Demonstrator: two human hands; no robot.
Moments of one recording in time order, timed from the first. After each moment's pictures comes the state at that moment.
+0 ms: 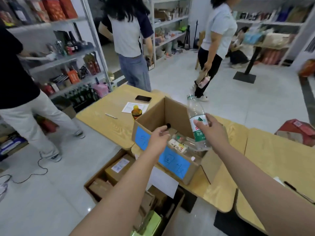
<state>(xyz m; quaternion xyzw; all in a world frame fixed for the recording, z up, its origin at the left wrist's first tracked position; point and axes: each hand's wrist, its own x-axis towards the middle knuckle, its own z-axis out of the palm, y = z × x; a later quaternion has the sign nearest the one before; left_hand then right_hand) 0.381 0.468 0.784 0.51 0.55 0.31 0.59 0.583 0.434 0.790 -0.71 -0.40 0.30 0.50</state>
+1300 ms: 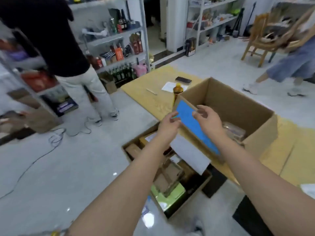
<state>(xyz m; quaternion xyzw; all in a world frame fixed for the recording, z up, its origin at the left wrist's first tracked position) 0.265 0.390 0.791 0.45 0.58 0.37 0.56 0.417 0.417 0.763 -0.67 -0.54 0.31 0.41</state>
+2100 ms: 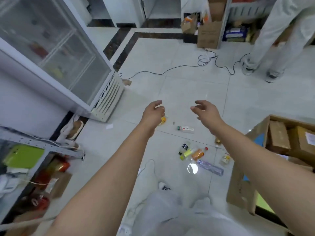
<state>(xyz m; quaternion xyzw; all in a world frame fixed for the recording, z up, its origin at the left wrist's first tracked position) -0.166 0.009 0.702 -0.02 0.78 0.55 0.29 -0.083 0.194 0.640 -0.32 -0.71 0.62 0.05</state>
